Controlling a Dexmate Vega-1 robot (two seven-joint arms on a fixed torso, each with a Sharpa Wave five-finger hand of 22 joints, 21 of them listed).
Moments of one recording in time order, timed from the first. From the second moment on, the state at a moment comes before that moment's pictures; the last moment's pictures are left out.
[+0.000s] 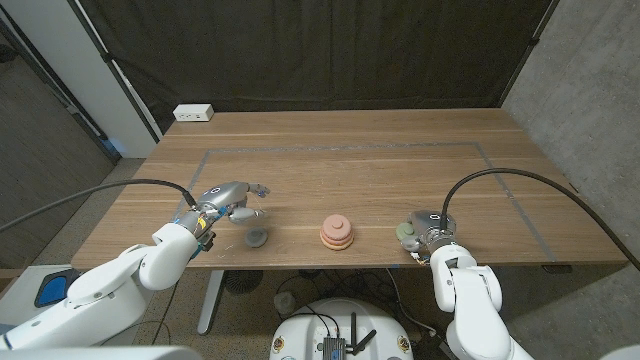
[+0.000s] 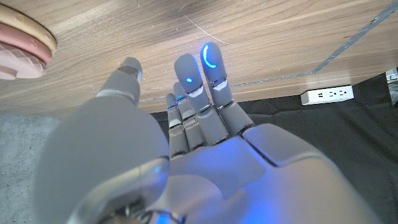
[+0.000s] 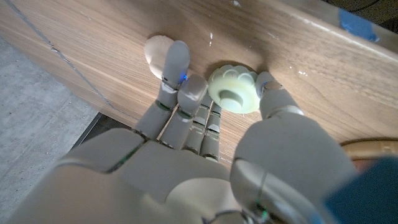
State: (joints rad) left arm 1.63 1.01 0.01 -2.25 0.45 0.27 0.16; left_hand 0.92 0.00 0.33 -0.16 0.29 0.51 0.01 0.23 0.22 0.61 -0.12 0.22 0.42 1.06 -0.18 1.44 0.45 0.73 -0.08 1.56 0.28; right arm -1.46 -0.55 -0.51 -2.29 -1.54 -0.75 0.59; right_hand 0.84 -0.03 0.50 -0.17 0.32 0.51 -0.05 0.28 0.25 0.59 -0.09 0.25 0.57 1.11 -0.20 1.43 1.23 0.97 -0.14 1.53 0.21
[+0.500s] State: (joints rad) left arm 1.63 1.01 0.01 -2.25 0.45 0.27 0.16; left_hand 0.92 0.00 0.33 -0.16 0.29 0.51 0.02 0.22 0.22 0.61 -0.11 0.22 0.42 1.06 -0.18 1.44 0.45 0.73 -0.08 1.56 0.28; right arm -1.47 -0.56 -0.51 -2.31 -1.52 -0.76 0.55; right_hand 0.84 -0.03 0.51 -0.17 0.34 0.53 -0.04 0.29 0.25 0.60 -0.09 0.25 0.58 1.14 -0.22 1.46 1.23 0.99 -0.15 1.53 0.21
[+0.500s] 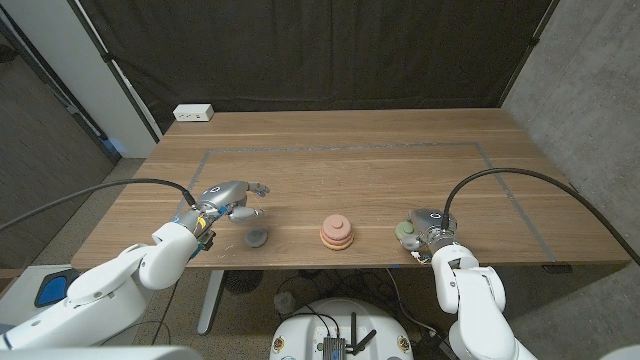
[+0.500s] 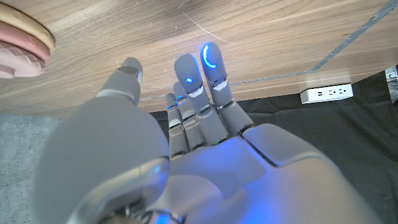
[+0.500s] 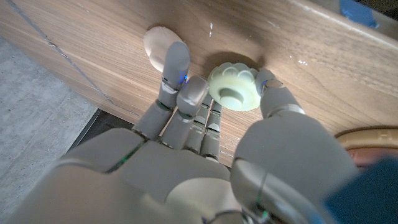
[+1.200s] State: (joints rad) left arm 1.64 1.01 0.00 -2.25 0.45 0.26 0.16; left_hand 0.92 0.00 0.33 -0.16 0.29 0.51 0.02 0.22 0.22 0.62 -0.12 0.22 0.42 1.06 -0.18 1.44 0.45 0.74 -0.08 1.56 0.28; right arm -1.49 -0.56 -0.50 -2.38 -1.54 -0.75 0.58; right_hand 0.84 -0.03 0.51 -0.18 0.35 0.54 -0.04 0.29 0.25 0.61 -0.08 0.25 0.58 1.16 -0.21 1.48 1.23 1.01 -0.16 1.54 0.21
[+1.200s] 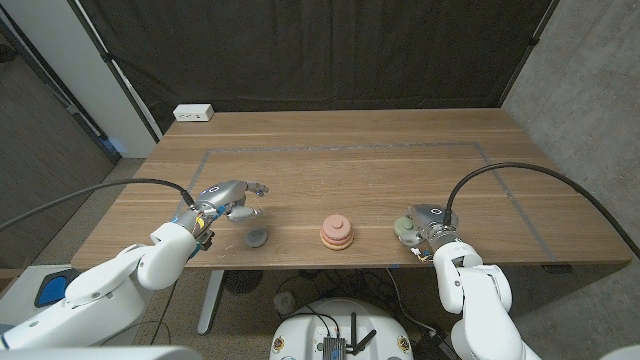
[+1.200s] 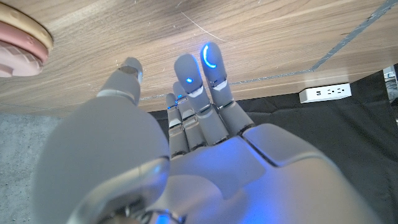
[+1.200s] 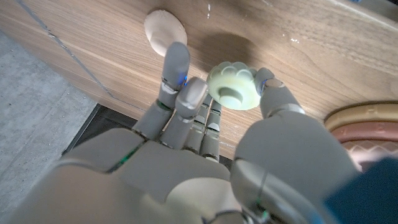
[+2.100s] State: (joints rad) left arm 1.65 0.99 -0.02 -2.24 0.45 0.24 0.16; left_hand 0.92 0.00 0.34 -0.17 0.29 0.52 0.01 0.22 0.22 0.62 -0.12 0.22 0.42 1.06 -0.18 1.44 0.46 0.74 -0.08 1.56 0.29; right arm -1.52 -0.54 -0.47 -2.45 -1.56 -0.66 0.58; right_hand 0.84 -0.03 0.51 -0.18 0.37 0.55 -0.03 0.29 0.25 0.62 -0.08 0.24 0.58 1.16 -0.22 1.50 1.23 1.02 -0.16 1.54 0.21
